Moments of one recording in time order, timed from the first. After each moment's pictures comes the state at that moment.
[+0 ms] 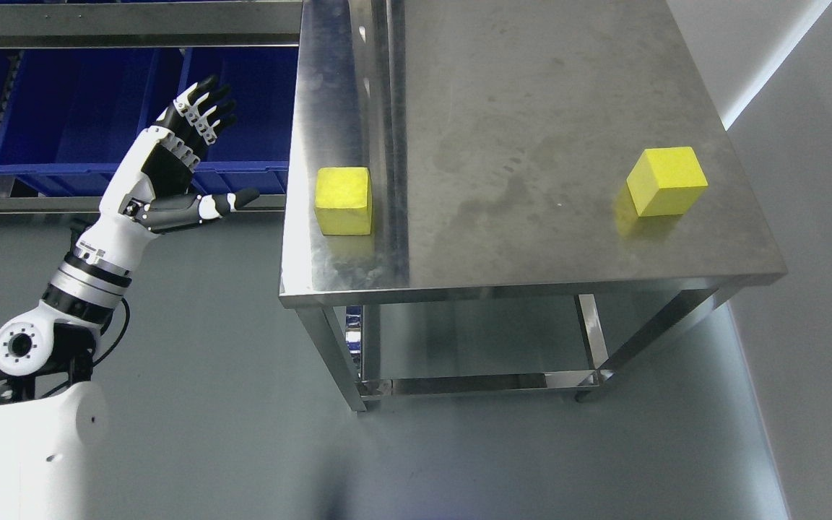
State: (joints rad) left arm -0.24 0.19 0.18 -1.65 0.29 -0.06 -0.67; right arm 0.00 0.00 -0.09 0.00 0.00 -0.10 -0.03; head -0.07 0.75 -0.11
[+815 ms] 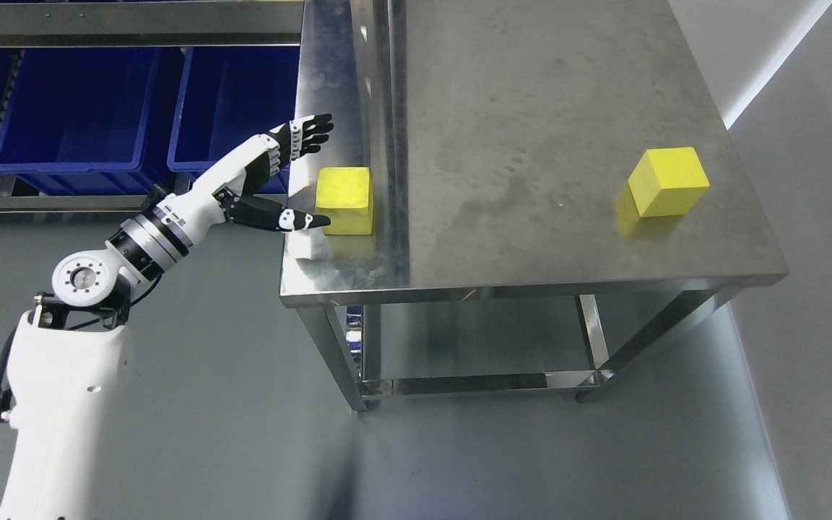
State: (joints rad) left arm -0.45 0.25 -0.08 -1.42 0.06 -0.06 -0.76; right arm 0.00 0.00 -0.09 0.00 0.00 -0.10 -0.03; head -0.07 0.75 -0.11
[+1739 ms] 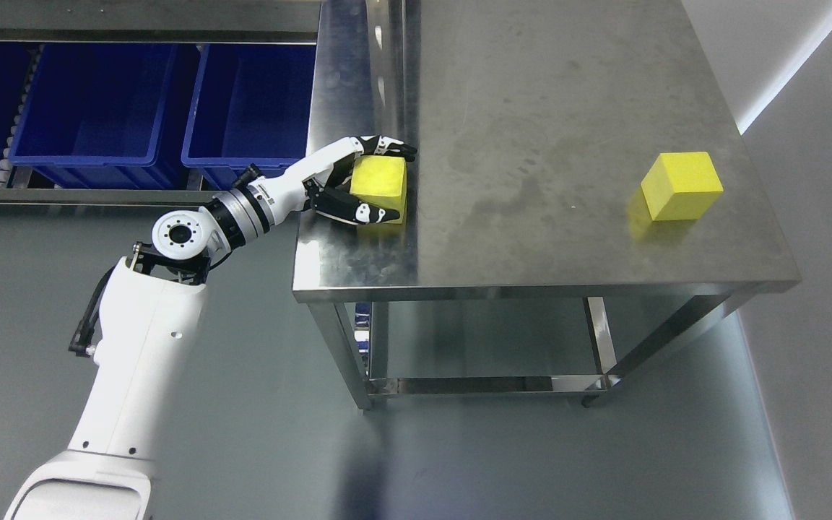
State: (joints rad) left arm -0.61 0.13 -0.21 -1.17 -0.05 -0.07 -0.78; right arm 0.00 0.00 -0.09 0.00 0.00 -0.10 -0.03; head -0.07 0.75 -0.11
